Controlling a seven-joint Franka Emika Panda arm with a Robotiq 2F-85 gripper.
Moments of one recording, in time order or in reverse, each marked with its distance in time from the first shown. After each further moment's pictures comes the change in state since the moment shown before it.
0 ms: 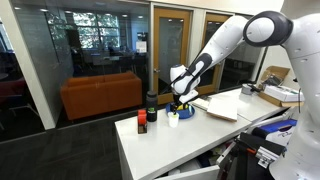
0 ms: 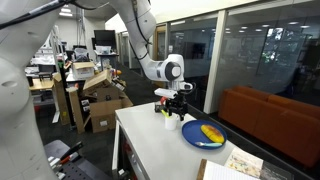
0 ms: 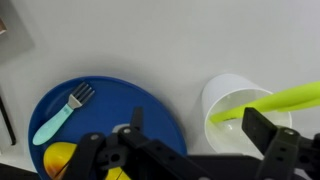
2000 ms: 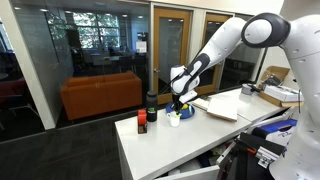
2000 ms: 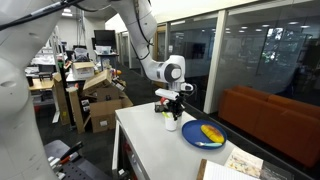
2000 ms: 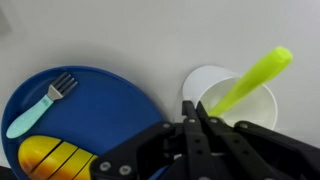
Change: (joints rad) arm -0.011 0.017 0.012 0.014 0.085 0.026 -0.128
